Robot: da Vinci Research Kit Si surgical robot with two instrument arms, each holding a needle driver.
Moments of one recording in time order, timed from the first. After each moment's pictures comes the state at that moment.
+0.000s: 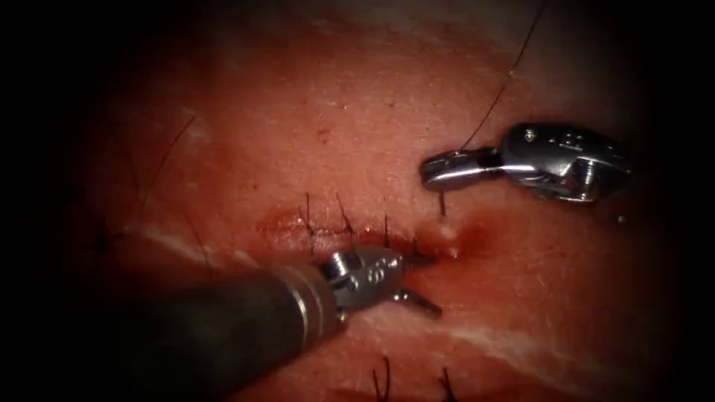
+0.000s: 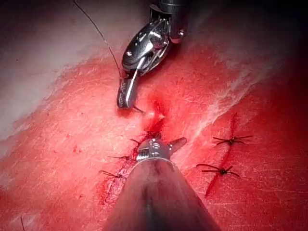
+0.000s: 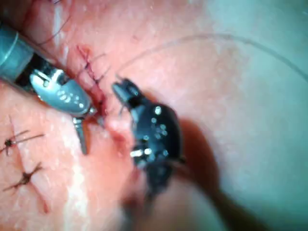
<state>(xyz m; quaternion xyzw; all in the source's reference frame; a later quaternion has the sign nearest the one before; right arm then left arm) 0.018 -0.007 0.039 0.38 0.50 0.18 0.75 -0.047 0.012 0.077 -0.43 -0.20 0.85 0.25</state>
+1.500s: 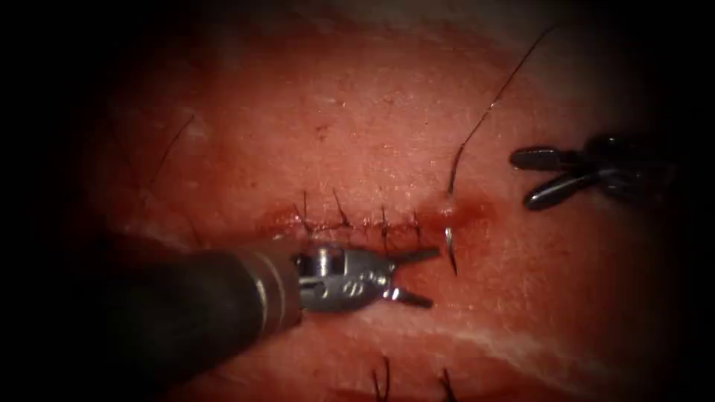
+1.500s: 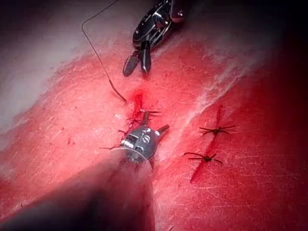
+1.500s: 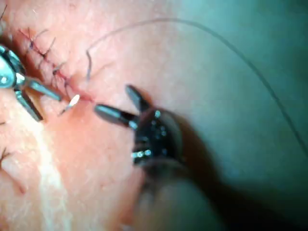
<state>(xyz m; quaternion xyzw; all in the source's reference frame) 0.009 -0.004 0.041 0.35 0.52 0.26 0.73 -0.047 0.013 0.071 -0.49 0.01 0.87 0.03</state>
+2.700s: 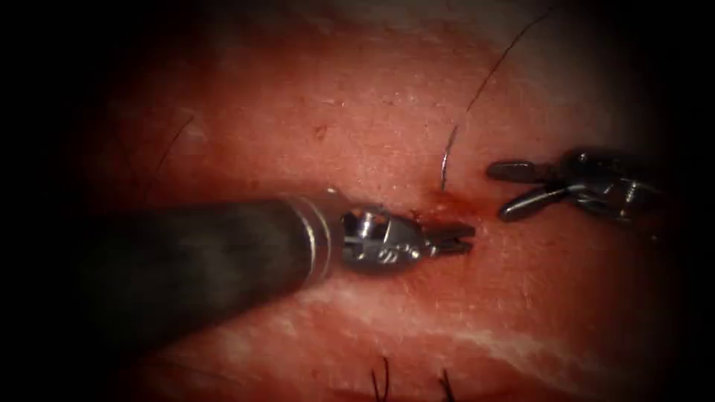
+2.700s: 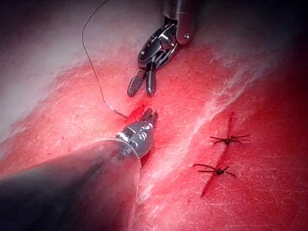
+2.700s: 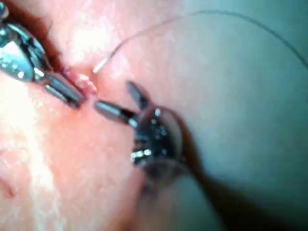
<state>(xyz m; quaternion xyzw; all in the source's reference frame) 0.010 -0.006 0.045 0.33 0.53 0.26 0.74 -0.048 0.015 0.075 -0.50 0.08 0.86 -0.01</state>
